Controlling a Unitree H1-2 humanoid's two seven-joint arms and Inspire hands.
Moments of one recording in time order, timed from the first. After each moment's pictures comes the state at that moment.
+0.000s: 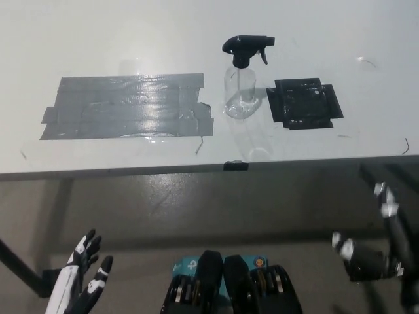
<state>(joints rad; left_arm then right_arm) 0.15 0.19 0.00 -0.11 0.09 -0.08 -0.03 -0.07 -0.20 0.04 -0.27 -0.30 -0.14 0.00</state>
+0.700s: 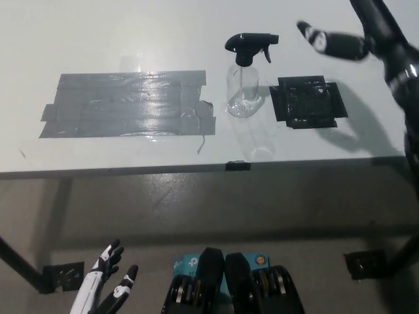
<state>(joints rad) 0.11 0.18 -0.06 0.05 0.14 -0.09 -0.03 -0.93 -0.32 0.11 0.19 -0.29 0.20 0.27</state>
